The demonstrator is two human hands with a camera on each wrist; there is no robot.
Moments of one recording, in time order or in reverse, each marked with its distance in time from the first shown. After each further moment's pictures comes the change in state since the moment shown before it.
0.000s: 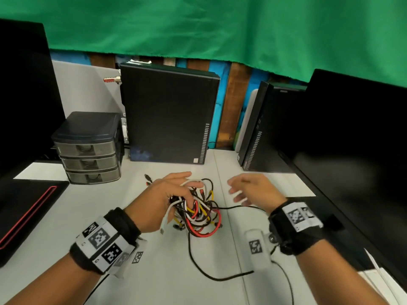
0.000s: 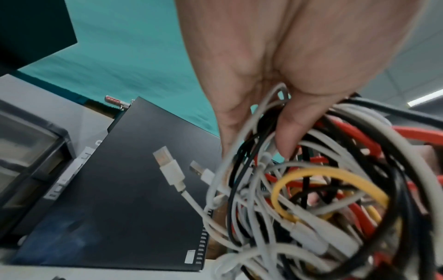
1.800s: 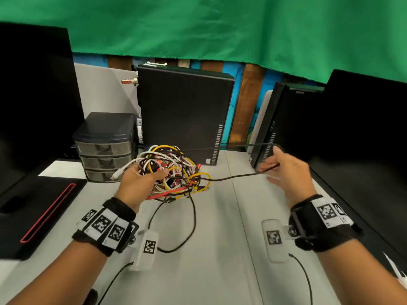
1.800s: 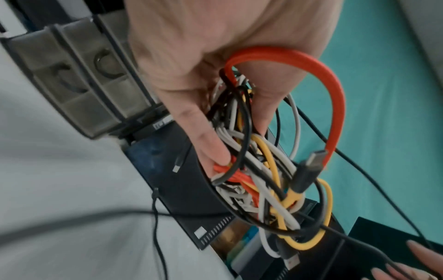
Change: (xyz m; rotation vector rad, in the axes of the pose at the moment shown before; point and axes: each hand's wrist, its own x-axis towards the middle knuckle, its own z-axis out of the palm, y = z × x) left_hand -0.004 -0.042 -0.030 -0.677 0.750 -0.752; right_hand 0.005 -0.017 -0.015 0.418 0.406 -0.106
